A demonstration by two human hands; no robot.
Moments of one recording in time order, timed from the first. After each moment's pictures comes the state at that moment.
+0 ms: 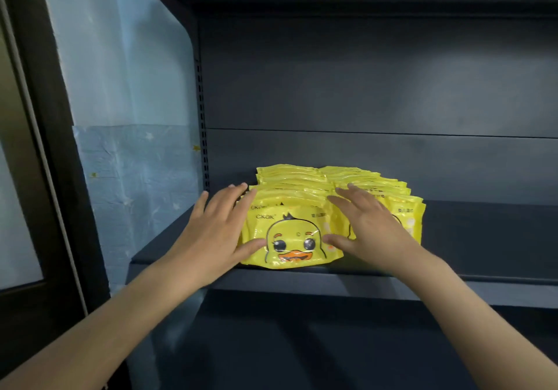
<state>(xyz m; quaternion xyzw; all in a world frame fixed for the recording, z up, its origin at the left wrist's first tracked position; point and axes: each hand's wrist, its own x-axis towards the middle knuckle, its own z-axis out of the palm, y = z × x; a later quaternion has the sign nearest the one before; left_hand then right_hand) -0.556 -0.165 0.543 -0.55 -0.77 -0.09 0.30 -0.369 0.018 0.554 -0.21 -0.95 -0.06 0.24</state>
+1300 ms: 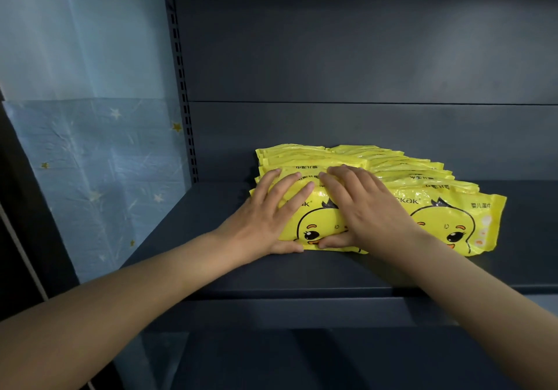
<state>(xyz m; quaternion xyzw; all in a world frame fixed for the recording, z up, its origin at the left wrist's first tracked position) -0.641 -0.051 0.505 -0.72 -0.60 -0.13 0.32 -0.456 0.056 0.532 -0.21 -0.92 -0.27 0.20</state>
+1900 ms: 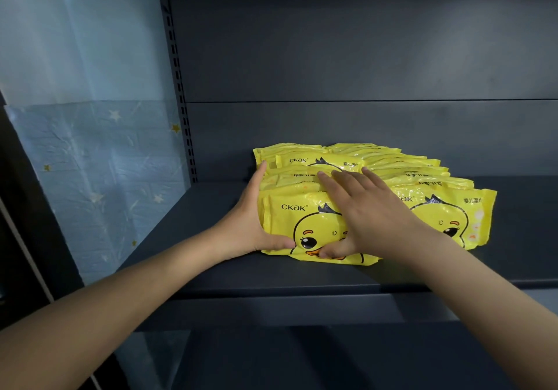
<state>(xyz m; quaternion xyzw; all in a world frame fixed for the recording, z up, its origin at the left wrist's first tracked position) -0.633 -0.068 0.514 -0.59 -0.70 -0.40 -0.11 -0.438 0.041 0.545 -0.21 -0.94 -0.22 0.14</state>
